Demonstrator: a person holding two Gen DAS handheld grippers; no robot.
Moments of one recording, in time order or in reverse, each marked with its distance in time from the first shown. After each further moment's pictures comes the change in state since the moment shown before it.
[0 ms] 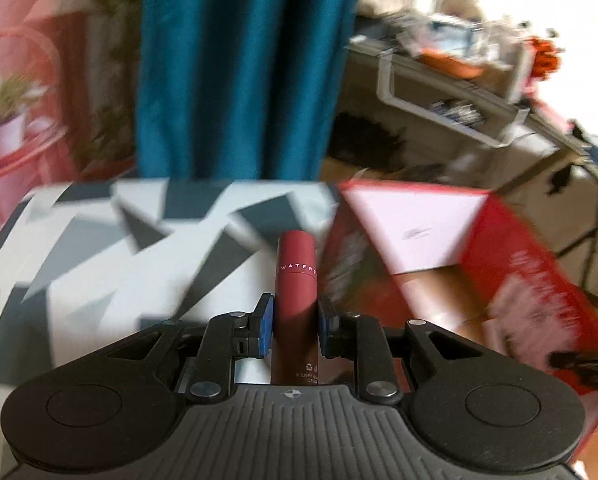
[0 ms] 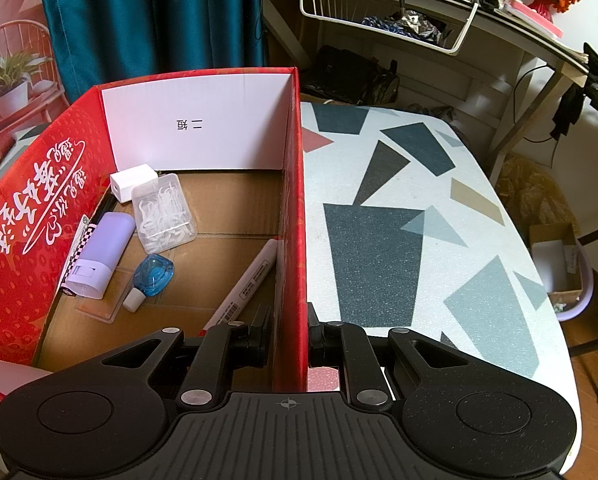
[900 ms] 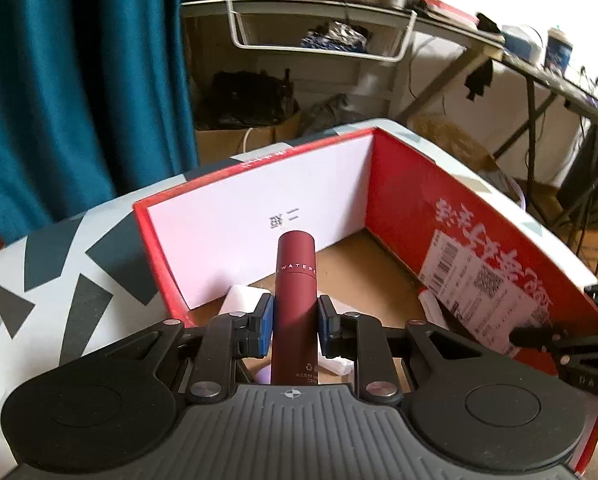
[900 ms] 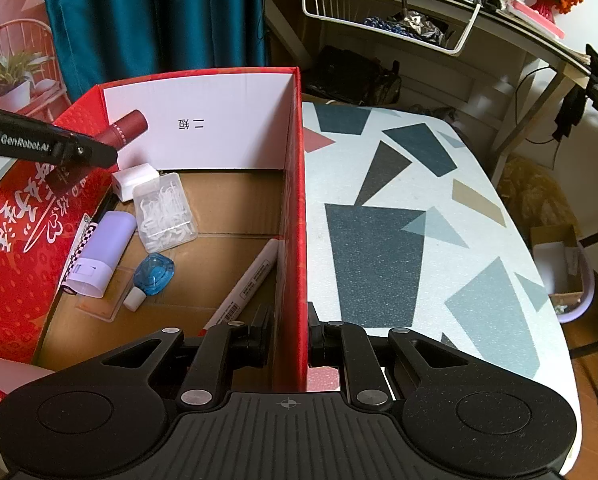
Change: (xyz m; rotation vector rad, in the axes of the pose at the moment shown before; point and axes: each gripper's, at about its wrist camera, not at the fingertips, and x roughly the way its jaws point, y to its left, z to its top) left arm 0.092 -0.097 0.018 0.316 0.159 -0.174; right arm 0.001 0.000 0.000 -0.001 0.000 0.005
